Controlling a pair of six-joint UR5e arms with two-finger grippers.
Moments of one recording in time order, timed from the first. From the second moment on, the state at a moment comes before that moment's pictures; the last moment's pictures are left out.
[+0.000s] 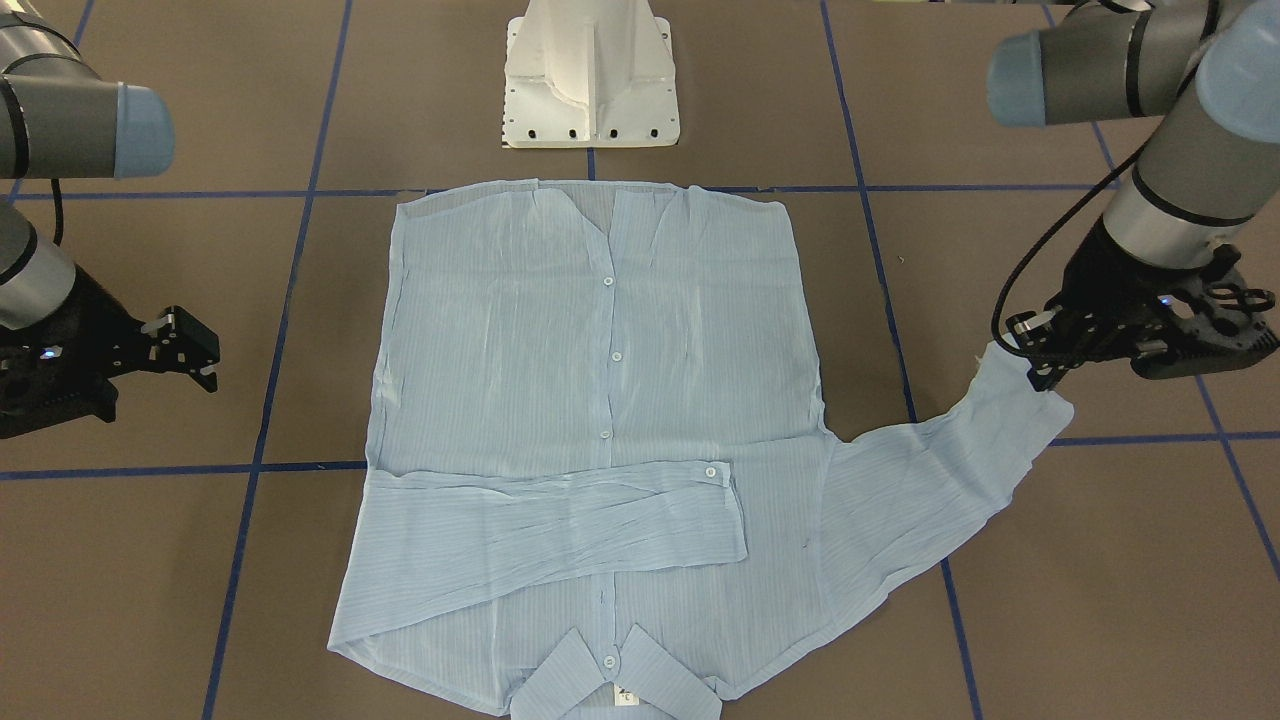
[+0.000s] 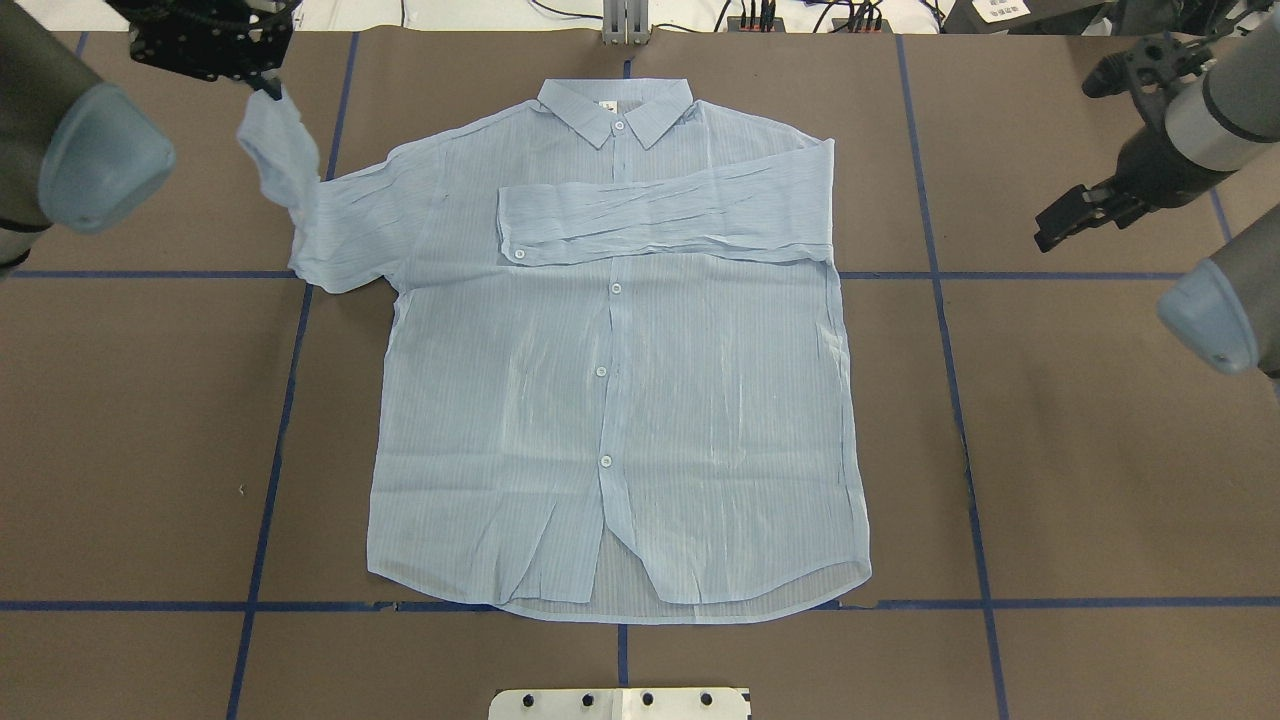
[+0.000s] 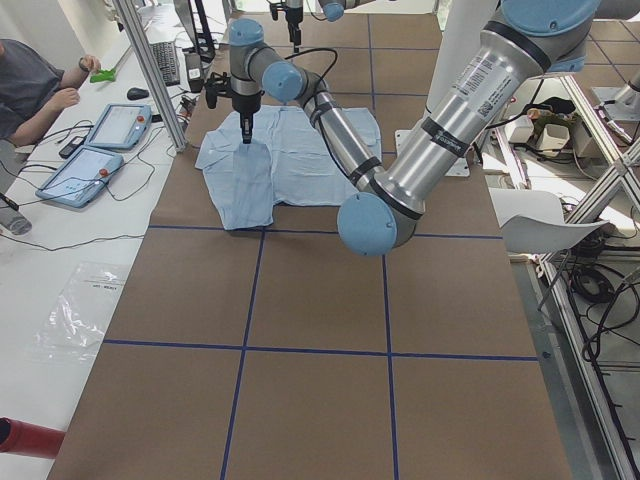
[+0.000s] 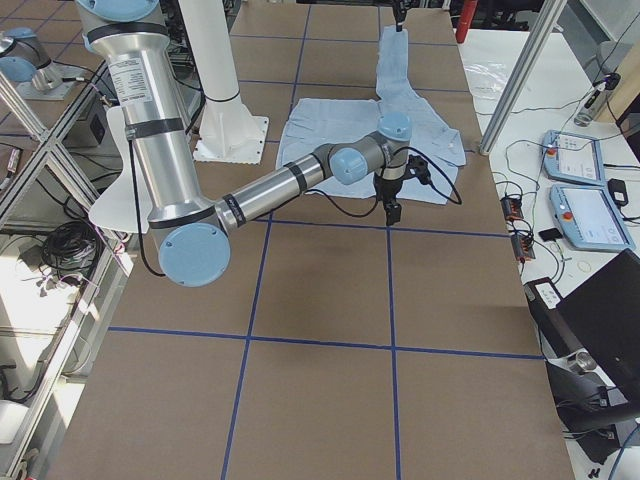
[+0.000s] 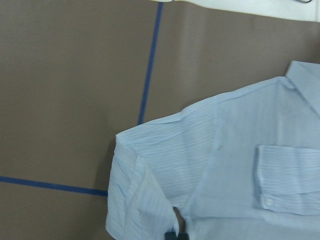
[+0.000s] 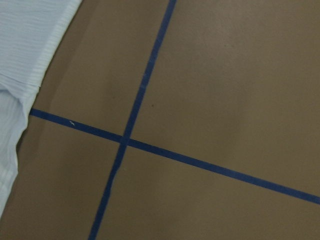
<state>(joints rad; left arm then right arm) -1.09 -2.27 -1.80 -1.34 -2.21 -1.00 1.11 -1.35 1.80 -1.53 2.21 0.36</state>
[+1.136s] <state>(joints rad) -0.92 -2.53 -1.50 -1.74 -2.29 -1.55 1.16 -1.42 1.78 -1.53 2.24 0.31</state>
